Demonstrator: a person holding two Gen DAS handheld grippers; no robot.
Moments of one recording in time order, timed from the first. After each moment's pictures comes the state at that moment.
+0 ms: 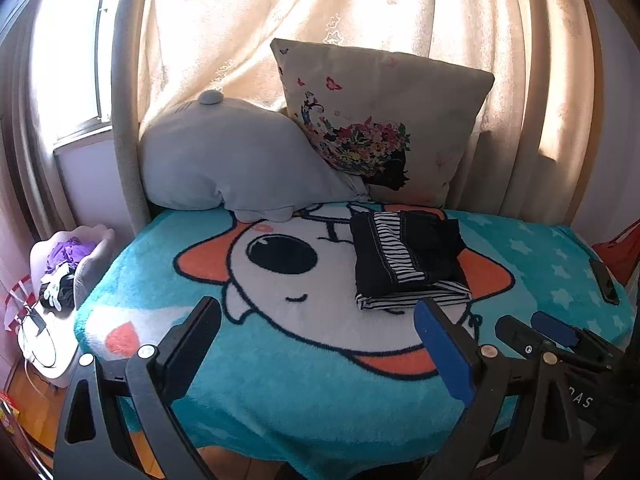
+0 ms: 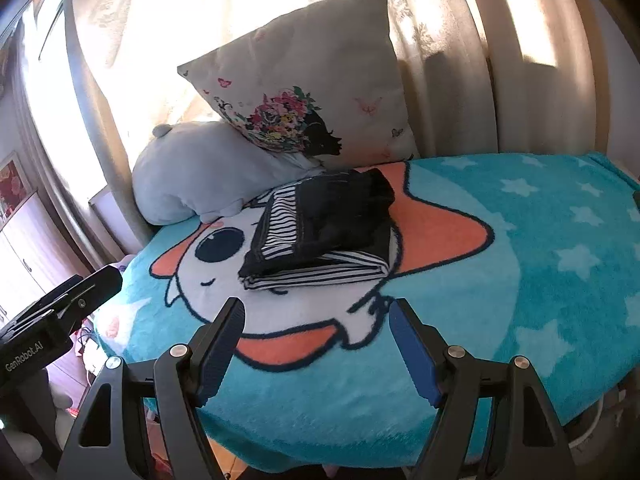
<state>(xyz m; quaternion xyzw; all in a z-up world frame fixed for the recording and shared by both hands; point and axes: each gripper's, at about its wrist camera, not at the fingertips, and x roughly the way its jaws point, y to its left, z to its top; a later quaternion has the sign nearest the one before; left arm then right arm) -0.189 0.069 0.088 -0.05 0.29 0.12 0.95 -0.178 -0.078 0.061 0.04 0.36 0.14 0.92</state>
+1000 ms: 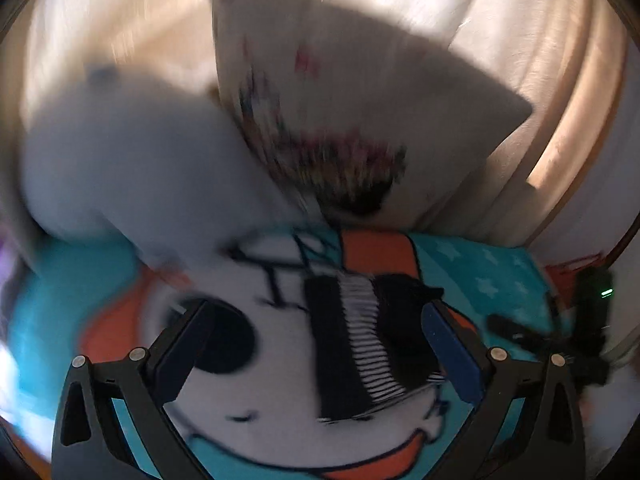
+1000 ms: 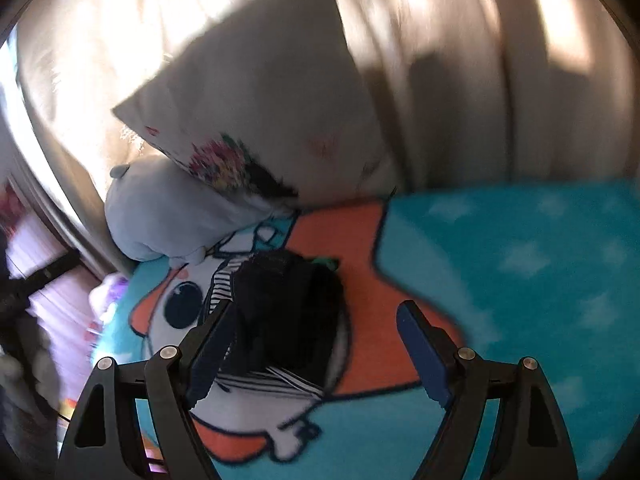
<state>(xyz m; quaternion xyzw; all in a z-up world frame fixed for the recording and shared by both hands) 0.007 0.137 0.095 -0.16 0.39 -0.04 0.91 0.001 -0.133 0.064 0.12 0.44 0.19 0.87</state>
